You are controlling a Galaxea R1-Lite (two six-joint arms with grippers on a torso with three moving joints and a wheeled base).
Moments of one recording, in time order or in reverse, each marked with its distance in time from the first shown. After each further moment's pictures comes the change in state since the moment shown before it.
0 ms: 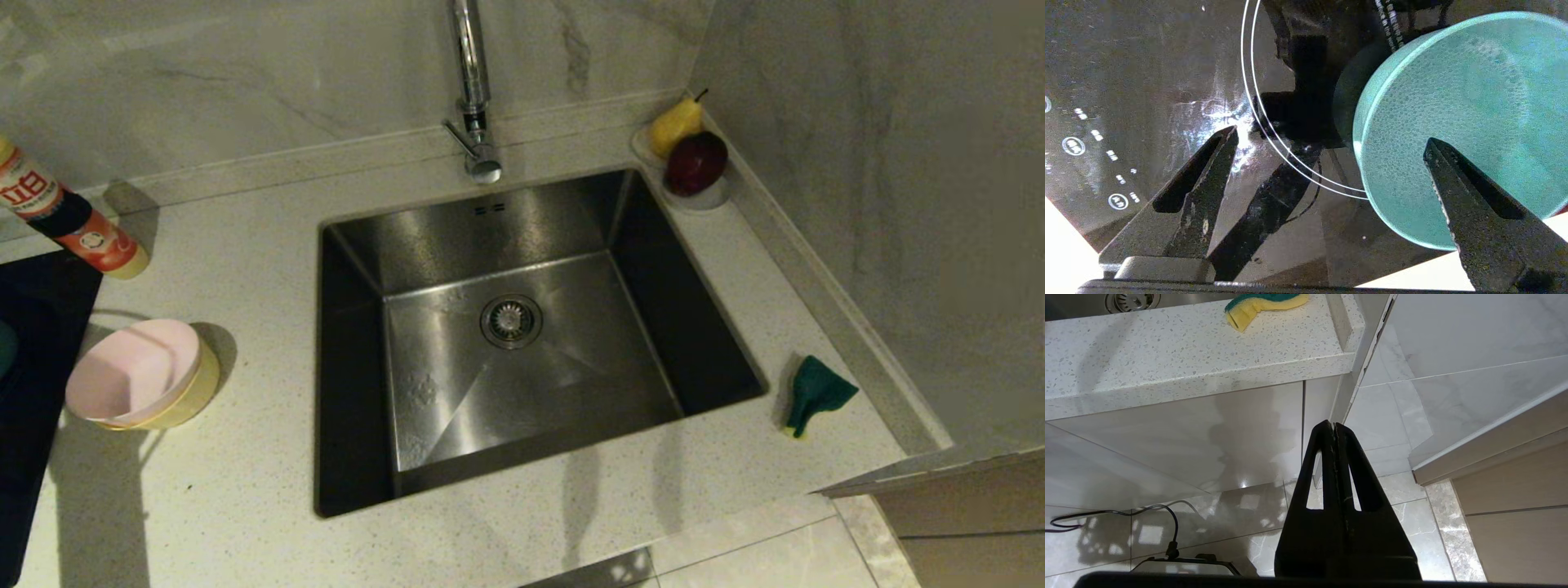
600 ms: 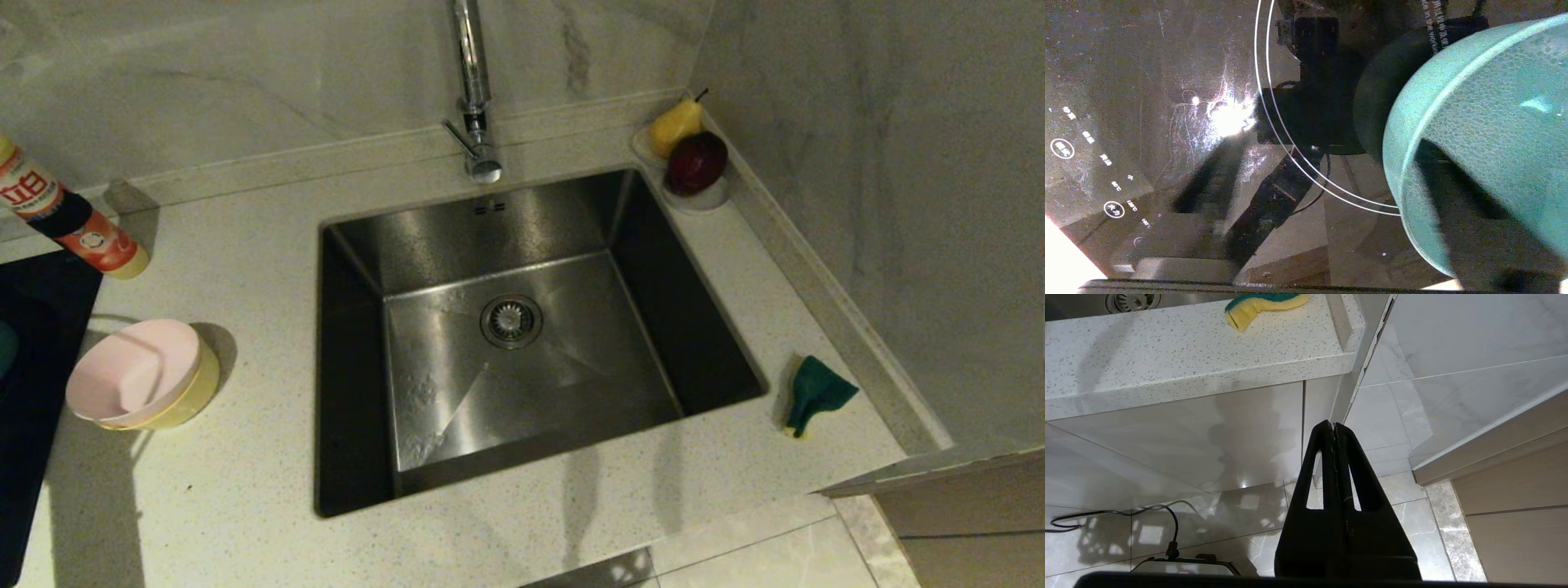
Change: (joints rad) left arm 0.000 0.044 0.010 0.001 -0.003 0.000; right arm 0.000 0.000 0.000 0.000 0.000 0.000
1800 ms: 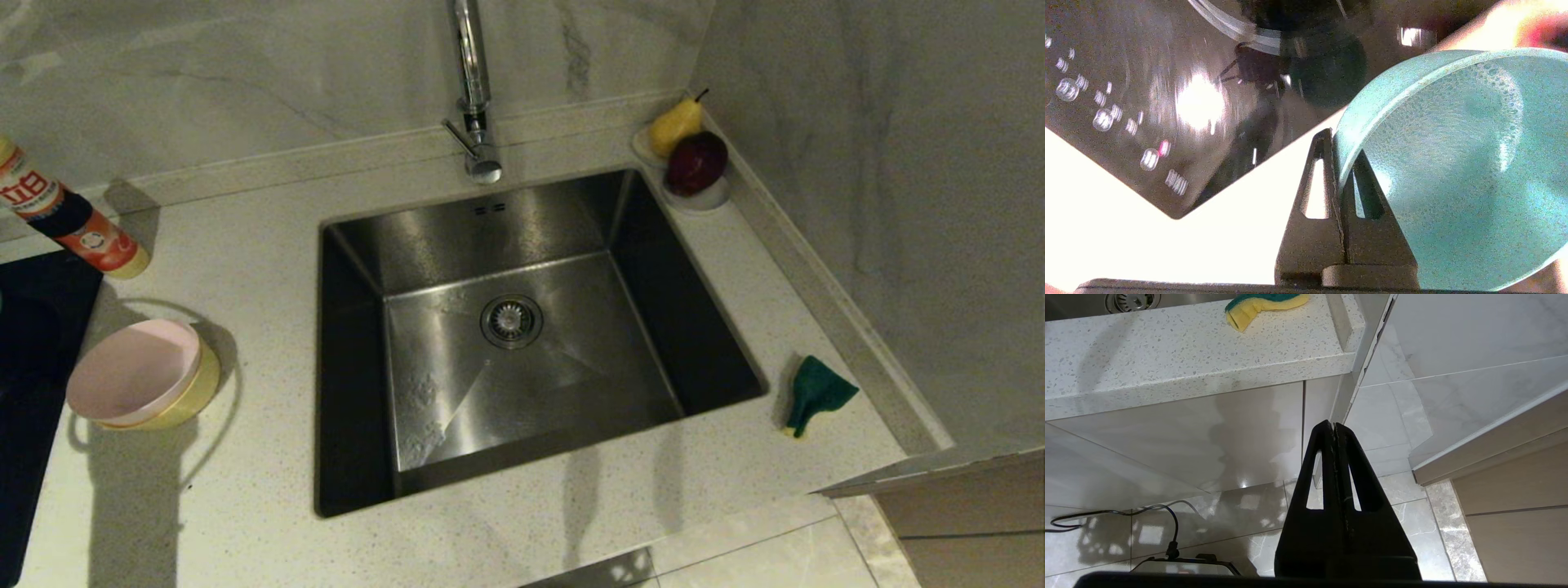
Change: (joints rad) left arm -0.013 -0.276 0.002 0.256 -0.216 0.144; right arm 0.000 0.000 0.000 0.000 0.000 0.000
